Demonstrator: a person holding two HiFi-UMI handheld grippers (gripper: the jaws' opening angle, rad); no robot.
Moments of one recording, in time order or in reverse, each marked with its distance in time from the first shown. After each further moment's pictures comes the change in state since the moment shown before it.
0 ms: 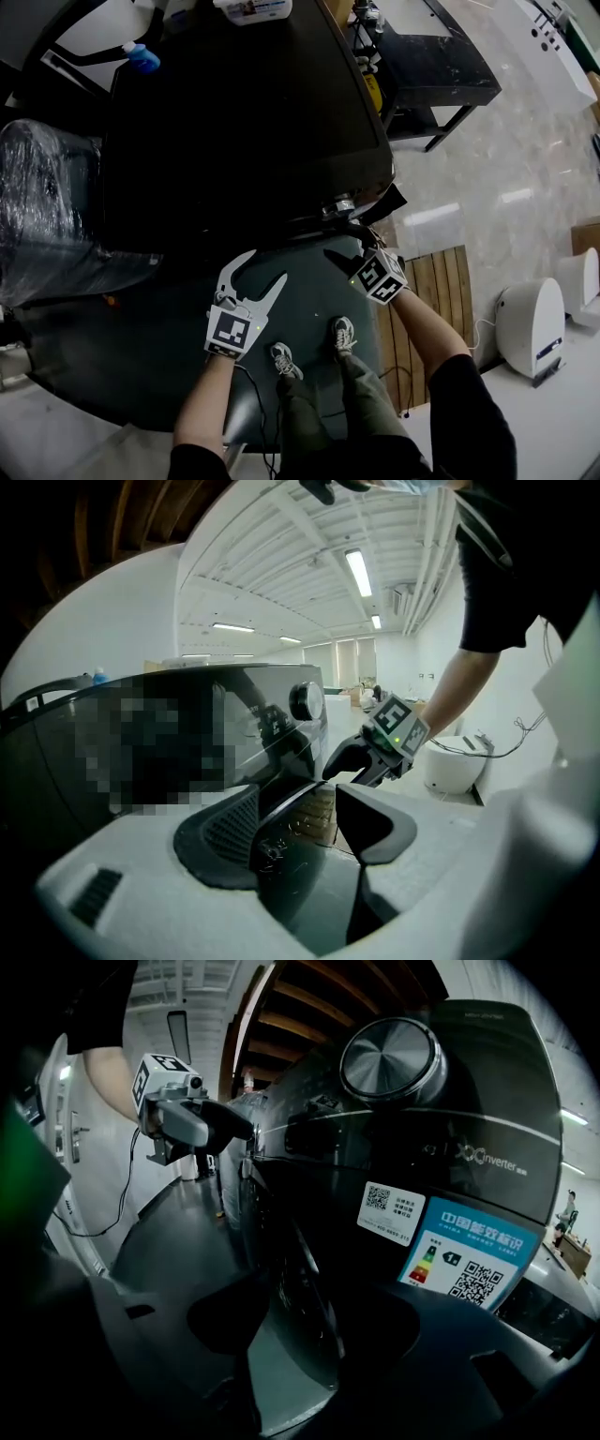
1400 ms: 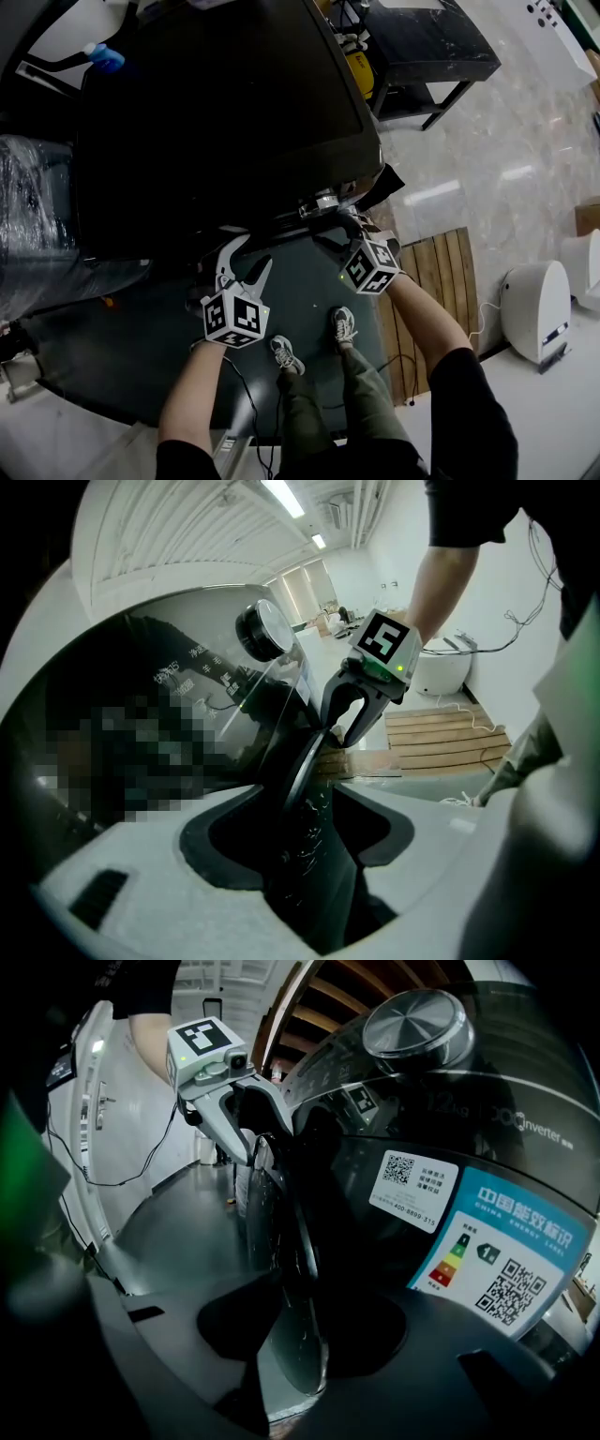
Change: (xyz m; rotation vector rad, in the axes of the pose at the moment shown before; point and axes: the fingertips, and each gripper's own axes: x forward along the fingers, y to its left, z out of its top) left arm 0.053 0.009 -0.041 0.401 0.378 -0.007; right arm 0.022 -0.005 -0.021 -0.161 -0.004 0.053
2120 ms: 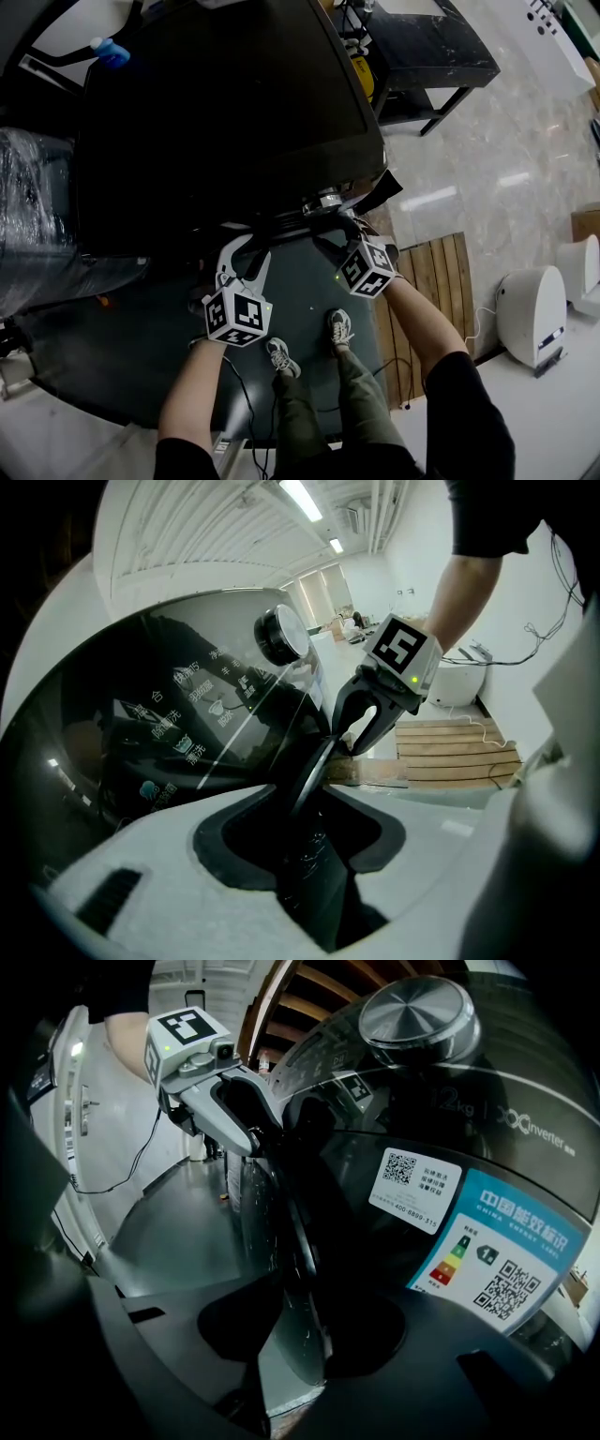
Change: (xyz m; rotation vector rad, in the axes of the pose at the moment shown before) left arm -0.003 0.006 0.004 -0.079 -0.018 0.043; right arm 0.001 0.001 0.001 0.059 0.065 -0.031
